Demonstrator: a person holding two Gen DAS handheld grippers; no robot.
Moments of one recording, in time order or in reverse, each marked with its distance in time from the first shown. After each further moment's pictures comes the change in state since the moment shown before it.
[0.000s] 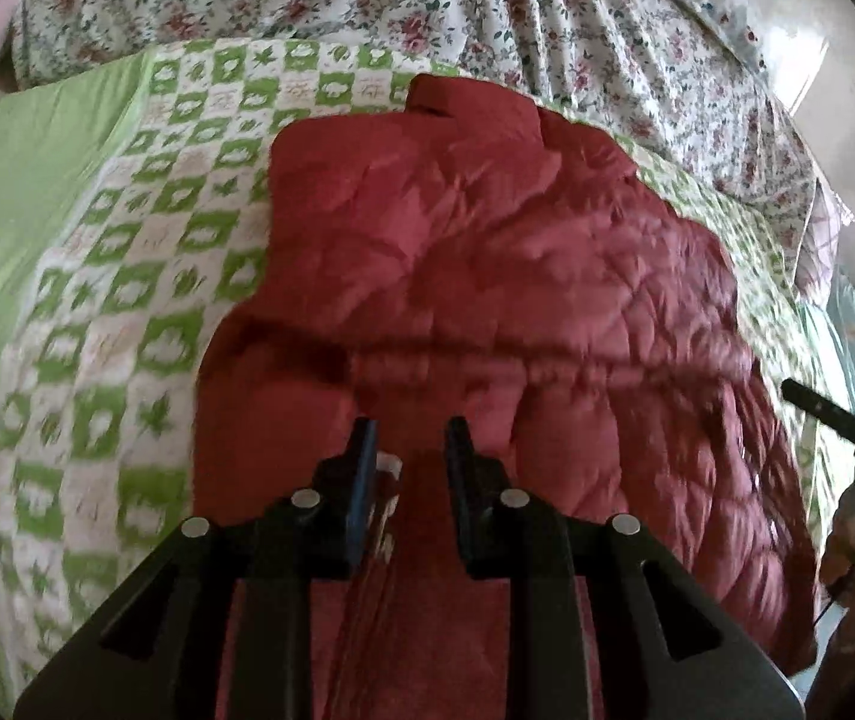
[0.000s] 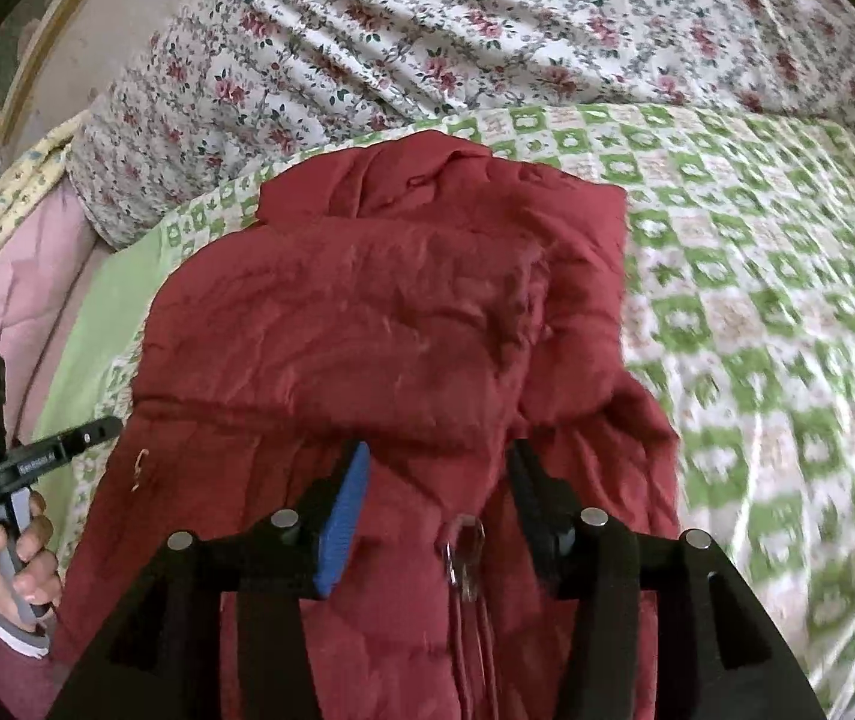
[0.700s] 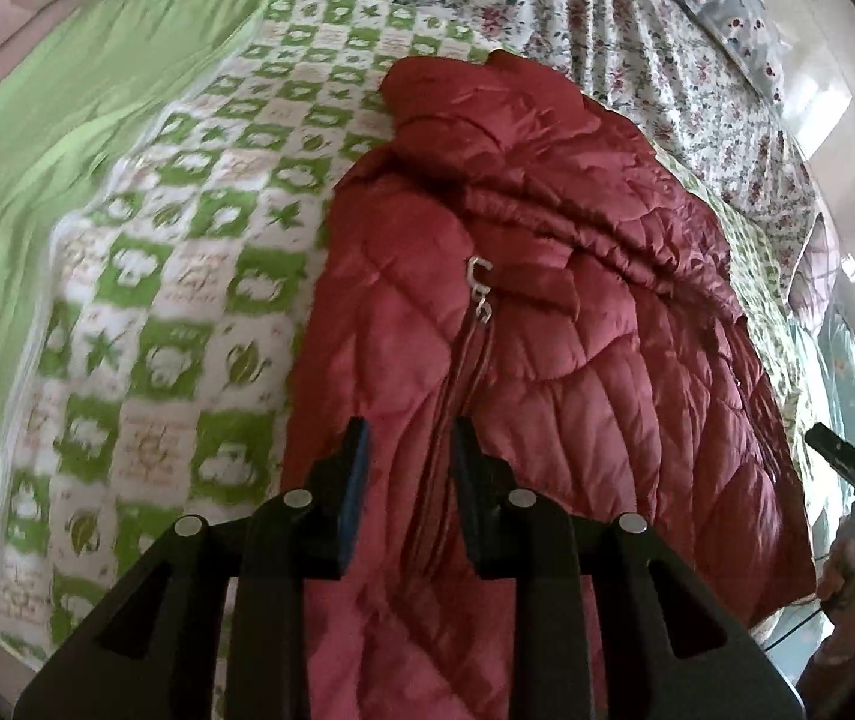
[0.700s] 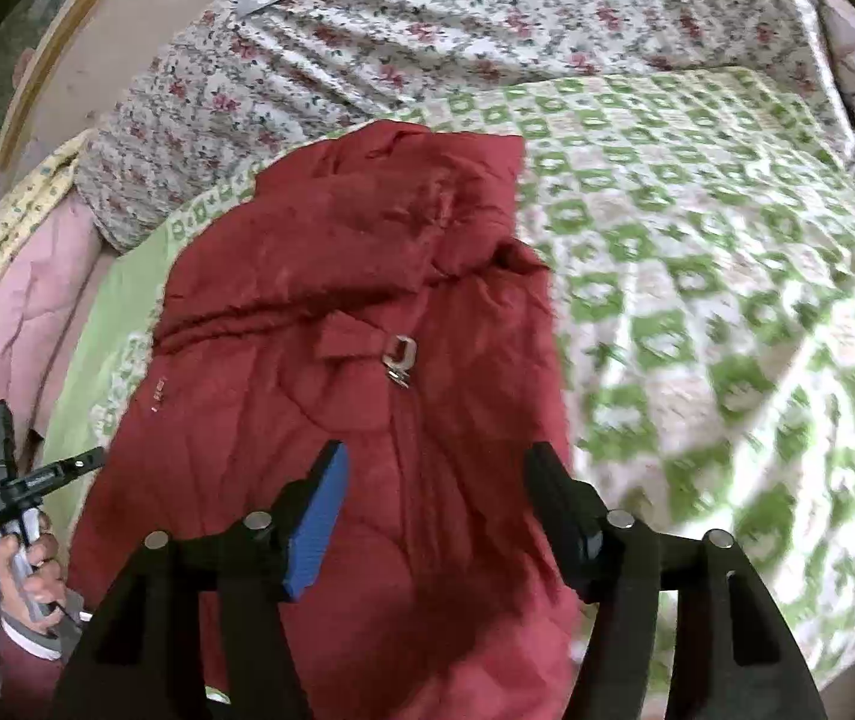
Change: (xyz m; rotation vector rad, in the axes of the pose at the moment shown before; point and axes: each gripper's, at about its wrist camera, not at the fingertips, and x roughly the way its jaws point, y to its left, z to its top) left arm -0.051 0.050 -0.097 -0.151 0.013 -0.016; right arm -0.083 -0.030 -0.090 0.077 -0.017 -0.037
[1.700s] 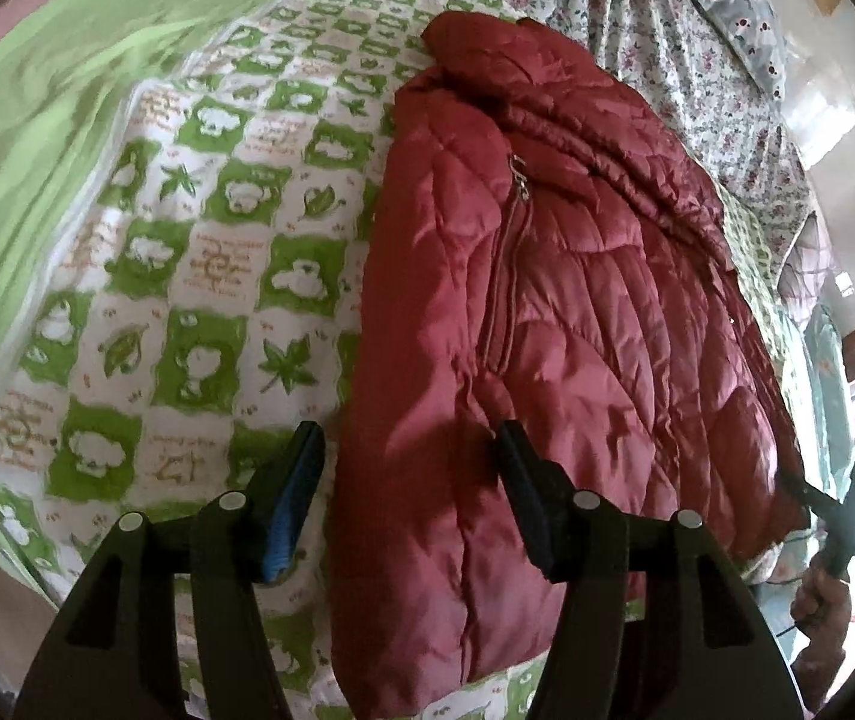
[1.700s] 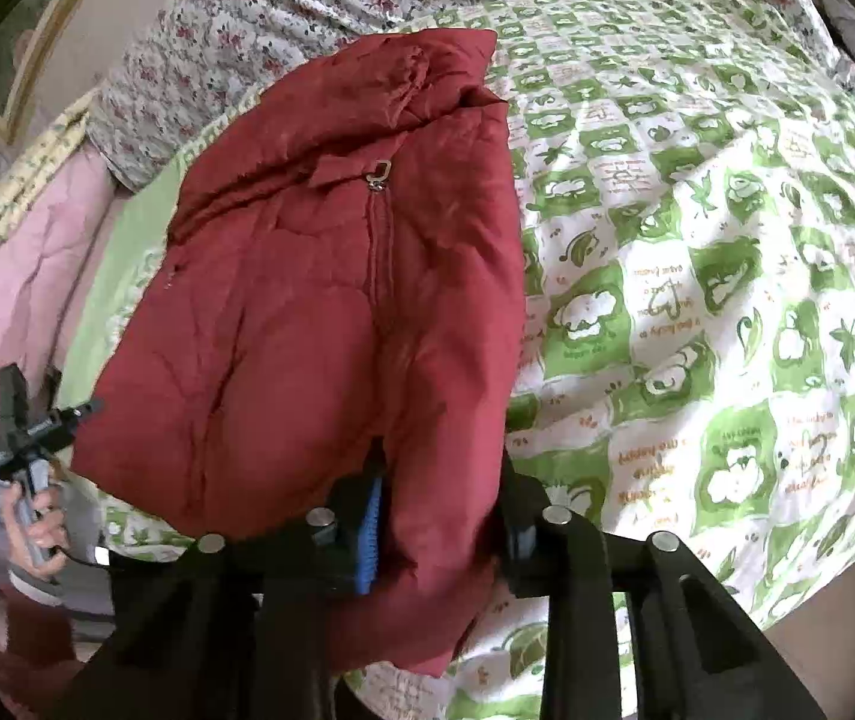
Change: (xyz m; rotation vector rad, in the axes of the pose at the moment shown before) left arm -0.022 0.033 -0.069 -0.056 0.063 -0.049; right arm -0.026 -0.028 -0.096 0.029 0.146 0.073
